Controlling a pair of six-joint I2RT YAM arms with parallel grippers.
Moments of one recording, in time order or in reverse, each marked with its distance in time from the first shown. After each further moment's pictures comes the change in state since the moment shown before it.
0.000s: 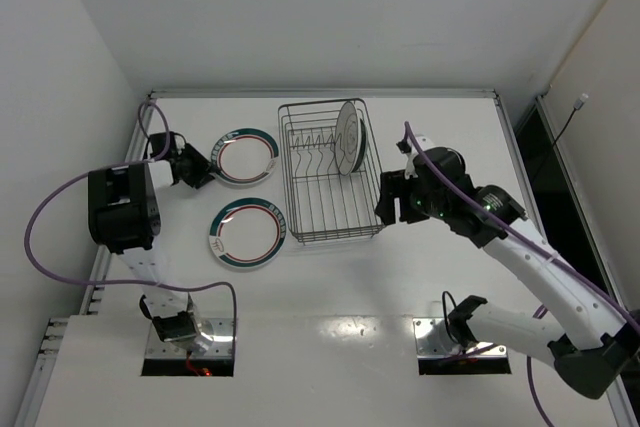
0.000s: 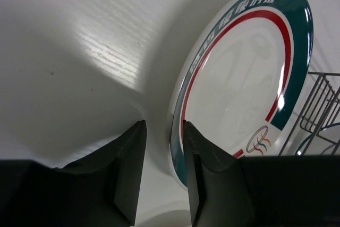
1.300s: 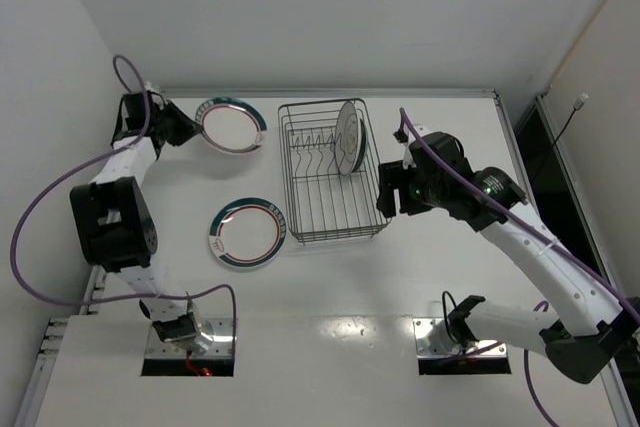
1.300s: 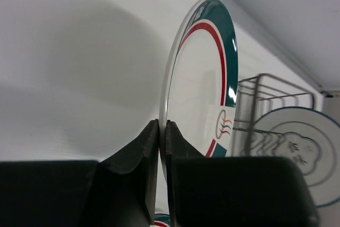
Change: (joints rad) left arm 0.009 -0.110 0.268 -0.169 0.059 0.132; right arm 0.000 0.095 0.172 -0.143 0.014 -0.016
